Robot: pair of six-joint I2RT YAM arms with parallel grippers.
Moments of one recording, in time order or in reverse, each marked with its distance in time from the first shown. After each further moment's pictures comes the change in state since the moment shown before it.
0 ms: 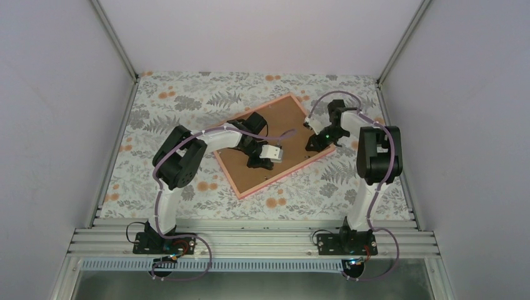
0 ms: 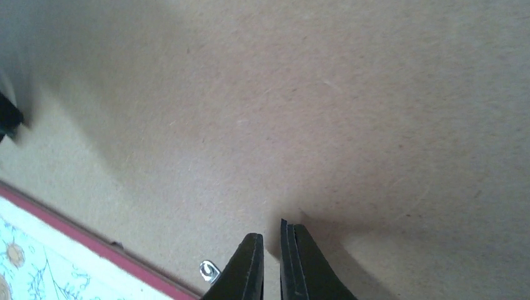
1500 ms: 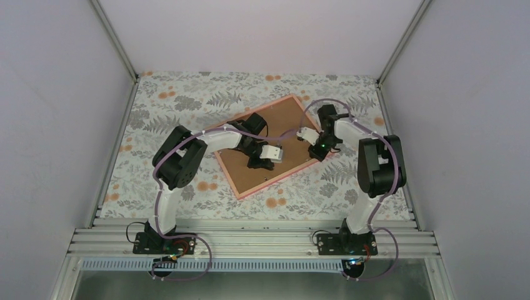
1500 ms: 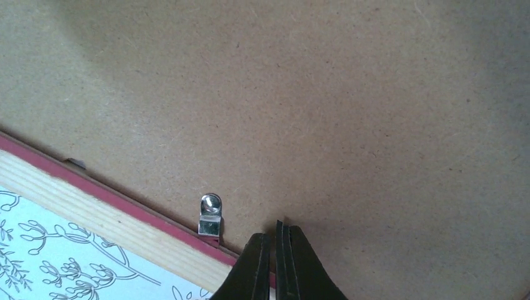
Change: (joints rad) left arm 0.000 0.000 -0.017 0.033 0.009 -0.011; right arm 0.116 -0.140 -0.116 -0.005 0.300 -0.173
